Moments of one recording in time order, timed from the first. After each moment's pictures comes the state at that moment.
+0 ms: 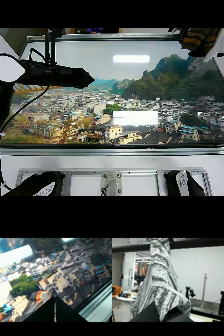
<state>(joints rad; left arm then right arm) -0.30 -1.16 1.51 1.00 -1.21 -1.45 -0.95 -0.80 1.20 2.04 0.12 -2.12</state>
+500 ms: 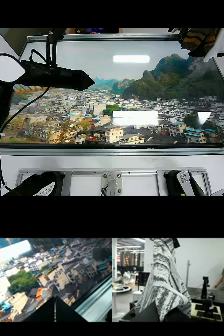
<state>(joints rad) -0.30 -1.16 1.51 1.00 -1.26 -1.46 -1.10 -0.90 1.22 2.05 0.12 -2.06</state>
